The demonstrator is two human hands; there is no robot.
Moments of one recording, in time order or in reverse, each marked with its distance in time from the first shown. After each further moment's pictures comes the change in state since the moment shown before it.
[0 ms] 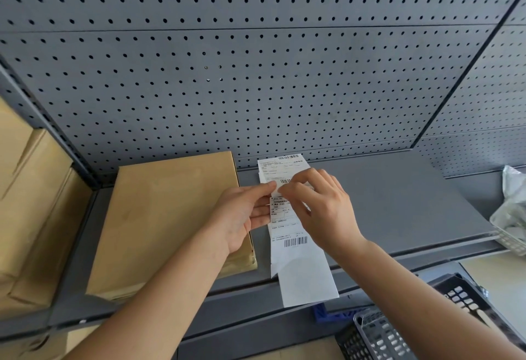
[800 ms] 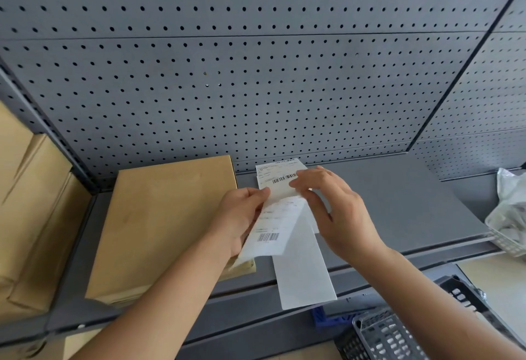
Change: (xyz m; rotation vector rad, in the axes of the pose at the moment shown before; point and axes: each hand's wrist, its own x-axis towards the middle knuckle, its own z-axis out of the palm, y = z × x) left_hand -0.003 -0.001 0.002 0.110 0.098 0.017; right_hand 0.004 -0.008 -0.038 0.306 -0.048 0.133
